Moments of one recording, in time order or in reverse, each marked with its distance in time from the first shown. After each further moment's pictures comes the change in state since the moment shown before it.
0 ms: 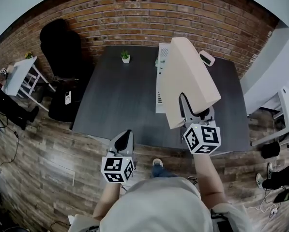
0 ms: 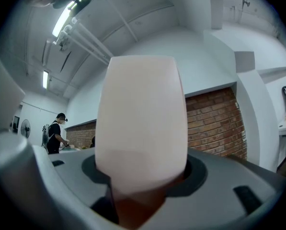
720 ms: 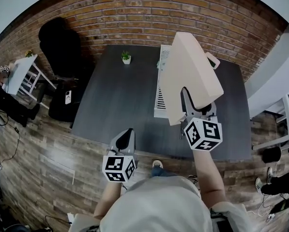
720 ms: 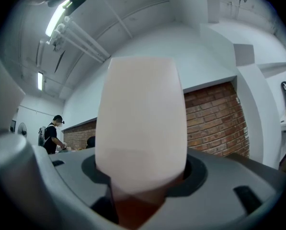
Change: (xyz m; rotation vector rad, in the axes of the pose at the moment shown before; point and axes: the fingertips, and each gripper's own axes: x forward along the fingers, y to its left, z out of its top) left arm 0.049 0.007 0.011 -0.008 0.012 0.024; right arm 0.061 -0.029 -0.001 0.034 0.015 -0.024
